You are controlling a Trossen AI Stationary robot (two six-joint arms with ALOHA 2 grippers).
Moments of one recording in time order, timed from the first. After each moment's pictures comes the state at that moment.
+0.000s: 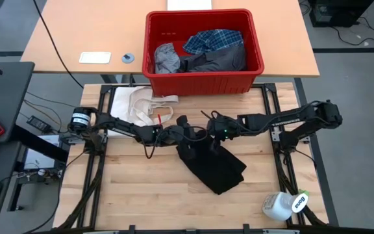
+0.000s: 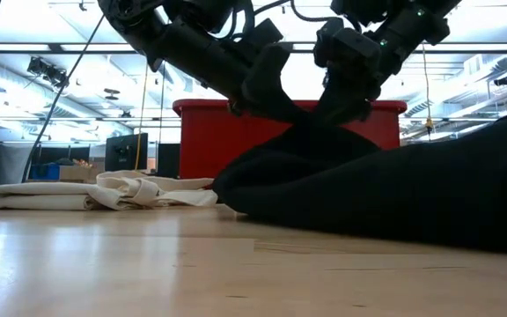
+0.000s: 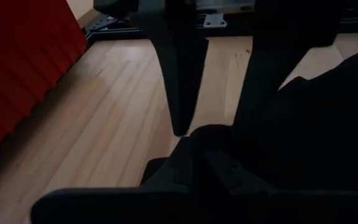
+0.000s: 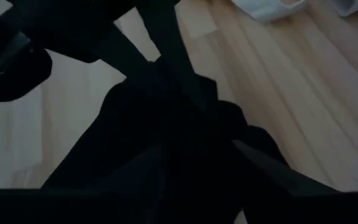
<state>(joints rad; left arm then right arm) -0.04 1.77 1.01 0.35 -0.31 0.01 -0.02 1.42 0.86 -0.23 0.06 0.32</state>
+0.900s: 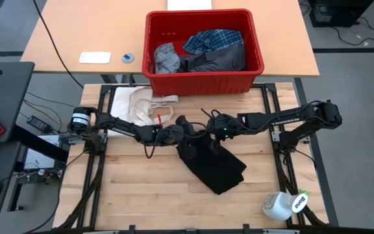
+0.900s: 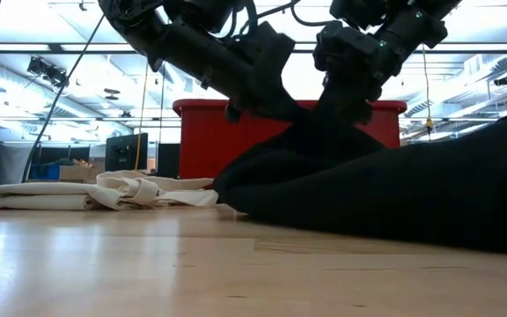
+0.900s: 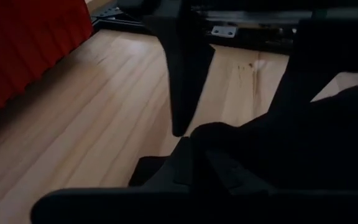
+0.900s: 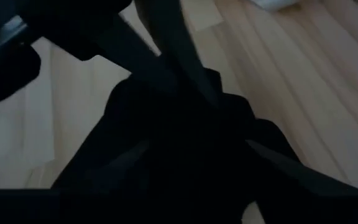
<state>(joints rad) -0.04 1.77 1.01 0.35 -0.32 -0.16 -0.05 1.42 0.86 -0.24 0.01 0.35</state>
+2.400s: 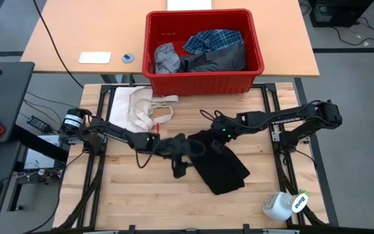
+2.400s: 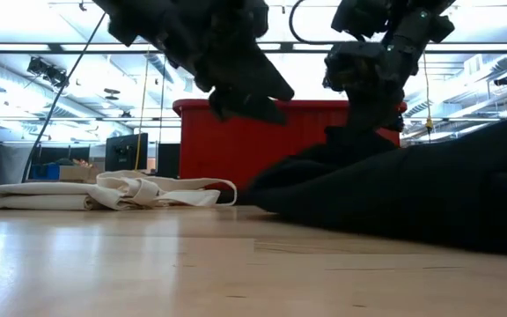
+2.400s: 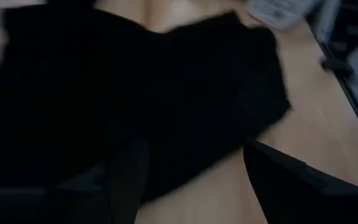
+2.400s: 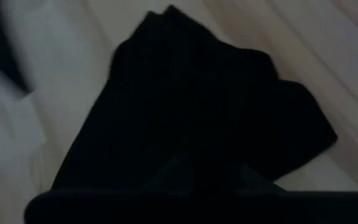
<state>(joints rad) -0.18 1.69 1.01 0.10 -0.06 -0.24 -0.06 1.42 0.90 -0.48 -0.02 0.60</state>
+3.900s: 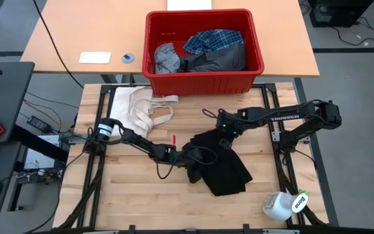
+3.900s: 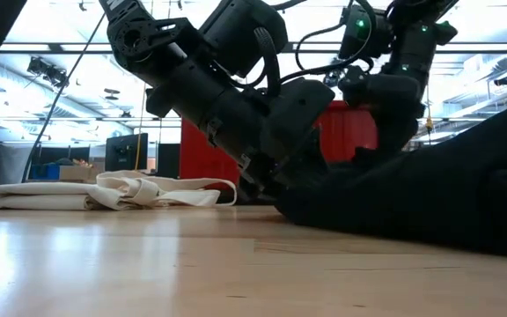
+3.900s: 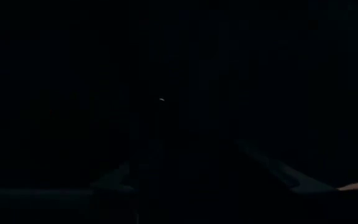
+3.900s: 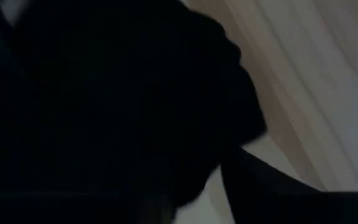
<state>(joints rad) -0.20 2.08 1.13 0.32 -0.17 -0.44 -0.14 1.42 0.89 -0.72 -0.01 0.39</state>
